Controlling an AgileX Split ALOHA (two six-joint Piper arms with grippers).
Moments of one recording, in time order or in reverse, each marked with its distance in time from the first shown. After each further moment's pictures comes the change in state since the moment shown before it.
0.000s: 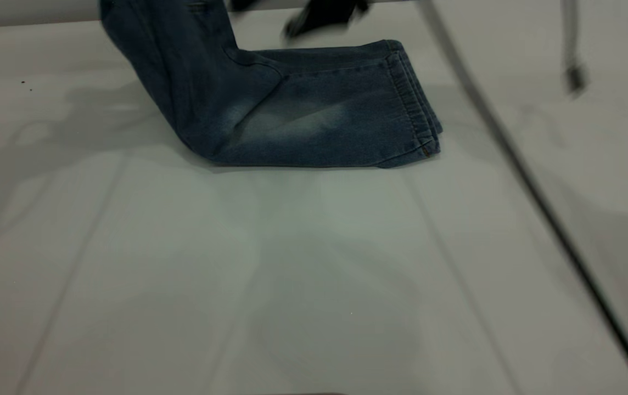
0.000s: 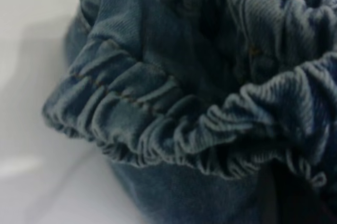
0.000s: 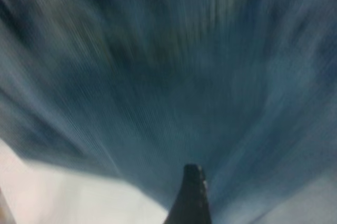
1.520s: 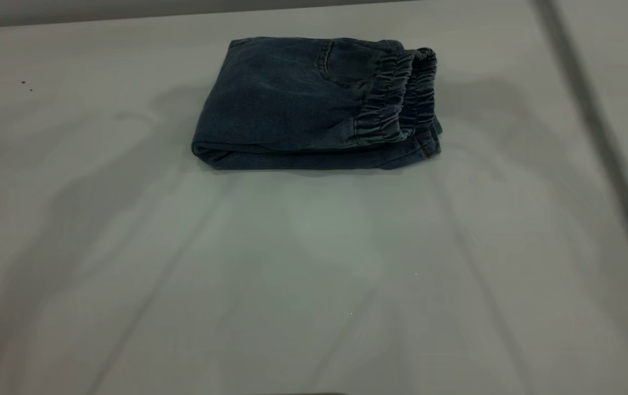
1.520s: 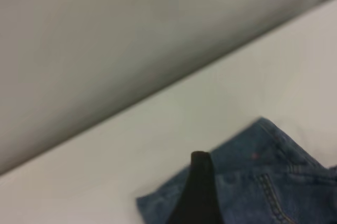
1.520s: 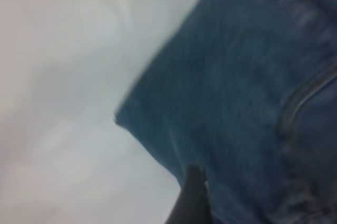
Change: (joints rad) left arm -0.281 -0.192 0.000 0.123 -0.443 0.155; right arm 0.026 -0.155 -0.020 -0.506 0.234 0.225
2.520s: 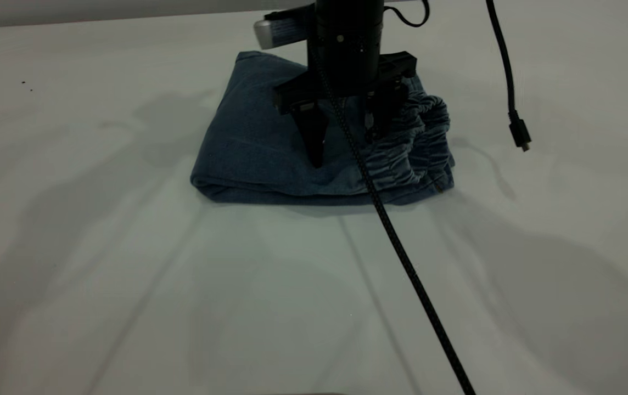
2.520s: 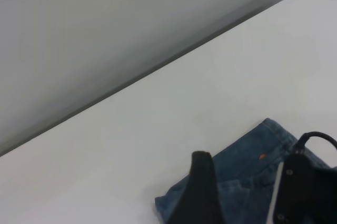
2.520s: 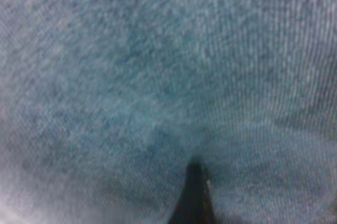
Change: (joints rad) left arm 0.030 -0.043 0.002 0.055 0.132 -0.025; right arm 0.221 0.243 -0.012 -0.394 0.083 0.336
